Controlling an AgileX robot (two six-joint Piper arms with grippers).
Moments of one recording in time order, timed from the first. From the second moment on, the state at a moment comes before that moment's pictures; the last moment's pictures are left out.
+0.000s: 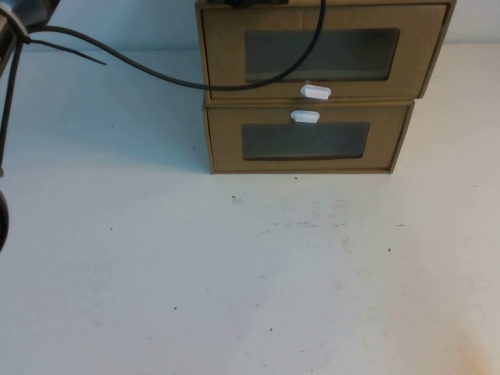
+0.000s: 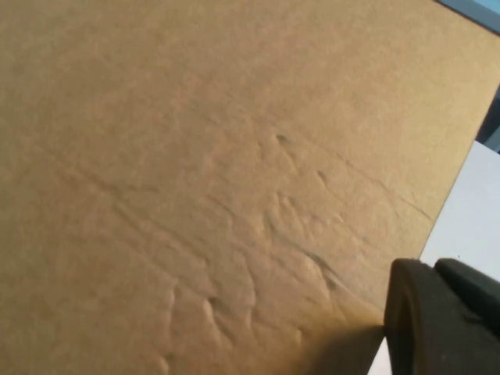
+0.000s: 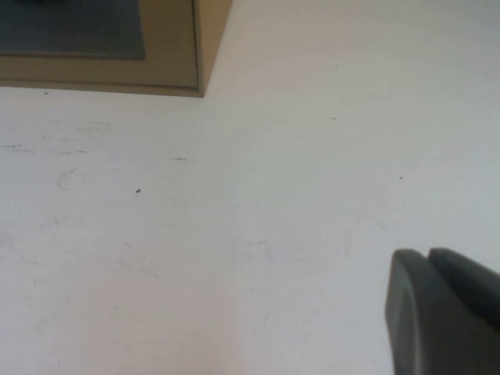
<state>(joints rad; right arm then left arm) 0.04 -0.01 0.02 0.13 0.36 -0.10 -0.33 2.13 -2.35 -0.80 1.12 0.67</state>
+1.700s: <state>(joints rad) 0.04 -0.01 0.01 0.95 0.08 -0.11 -0.33 2.16 -2.36 -0.80 1.00 0.65</state>
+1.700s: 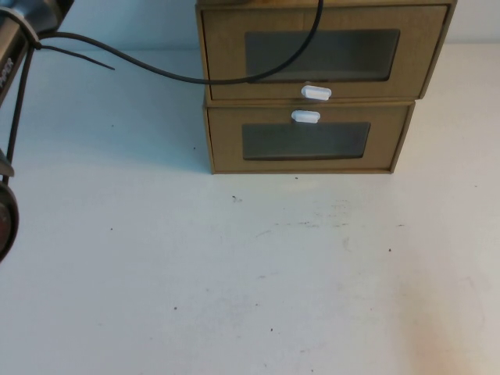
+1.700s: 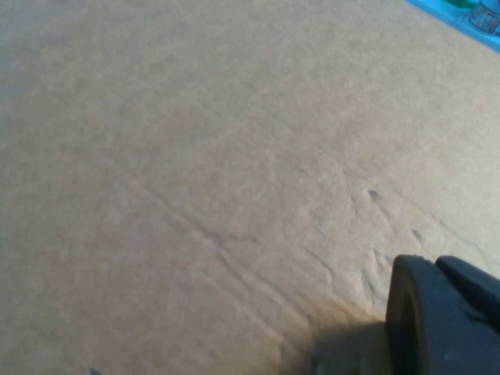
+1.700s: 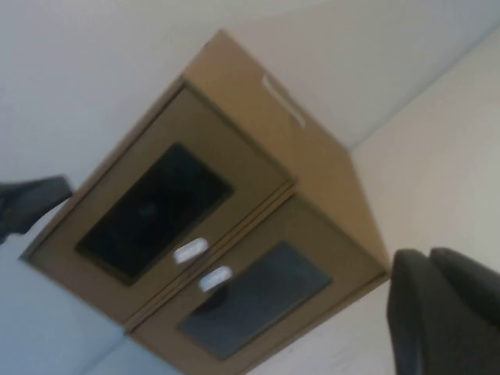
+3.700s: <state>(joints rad) 0.94 1.51 -0.91 -1.65 0.66 0.75 -0.33 2.16 -2.37 -0.79 1.08 0.55</state>
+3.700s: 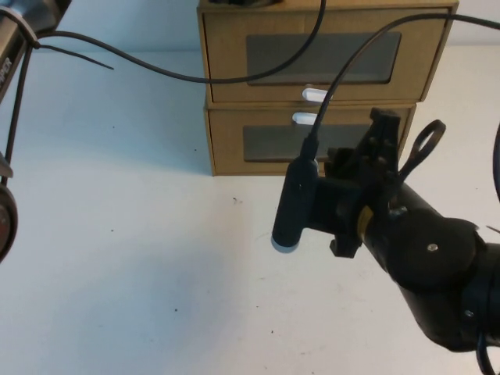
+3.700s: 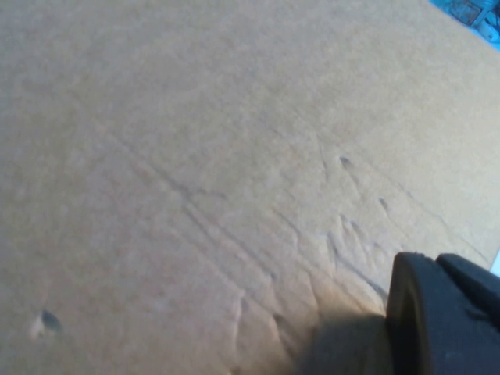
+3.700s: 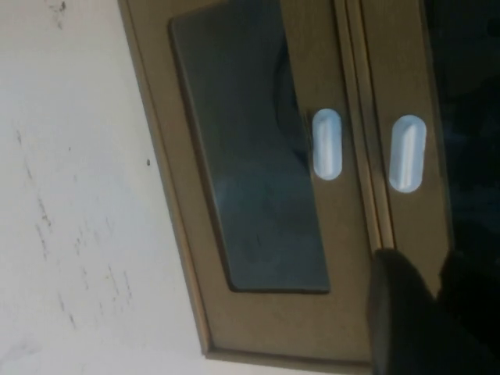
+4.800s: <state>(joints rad) 0.81 1.67 -1.10 -1.65 0.71 0.74 -0.33 2.16 -2.37 -0.79 1.14 0.43</state>
